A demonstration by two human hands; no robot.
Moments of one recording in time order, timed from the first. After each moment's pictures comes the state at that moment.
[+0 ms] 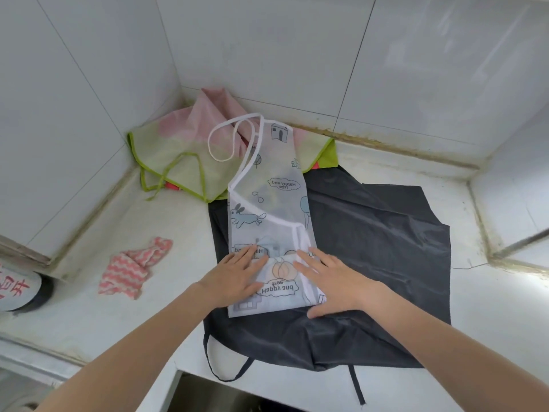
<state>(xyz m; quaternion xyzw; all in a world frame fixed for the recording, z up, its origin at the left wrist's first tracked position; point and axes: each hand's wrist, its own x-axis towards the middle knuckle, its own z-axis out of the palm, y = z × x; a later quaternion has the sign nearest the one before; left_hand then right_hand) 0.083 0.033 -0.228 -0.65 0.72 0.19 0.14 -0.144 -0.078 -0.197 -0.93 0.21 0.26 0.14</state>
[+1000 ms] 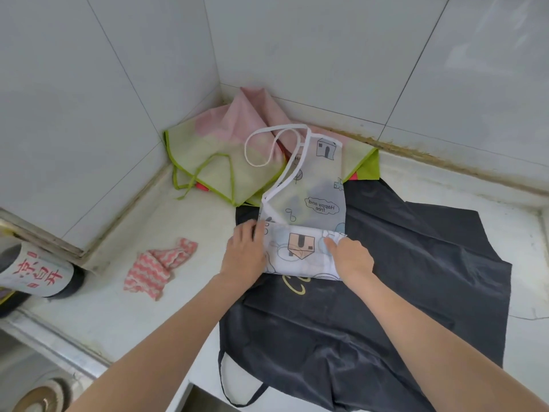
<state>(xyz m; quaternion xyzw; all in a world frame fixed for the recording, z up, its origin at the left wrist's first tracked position) 0.103 -0.006 -0.211 -0.83 0.55 0.08 -0.02 -0.056 -0.134 -0.214 -0.75 0.61 0.10 0.23</state>
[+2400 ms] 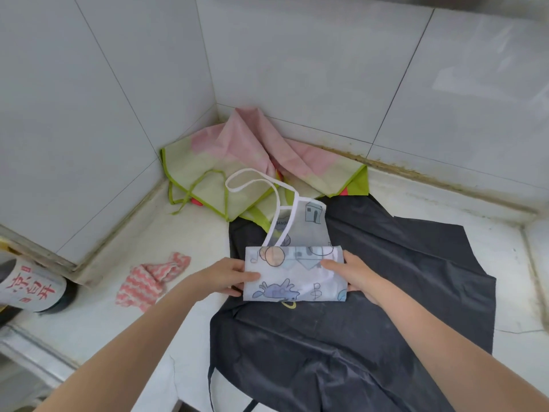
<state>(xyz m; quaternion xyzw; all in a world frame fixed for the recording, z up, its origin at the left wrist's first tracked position) 0.130 0.008 -0.192 -0.73 0.27 0.58 -0.24 -0.095 -0.149 -0.194 -0.59 0.52 0.01 0.62</state>
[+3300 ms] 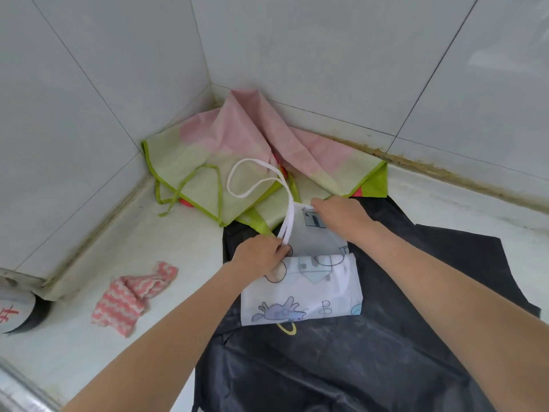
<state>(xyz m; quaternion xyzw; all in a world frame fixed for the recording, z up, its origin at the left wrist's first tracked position) 0.111 -0.096 -0.210 -0.82 0.52 0.24 -0.03 0.004 -0.249 -0.186 -0.95 0.27 0.13 0.01</state>
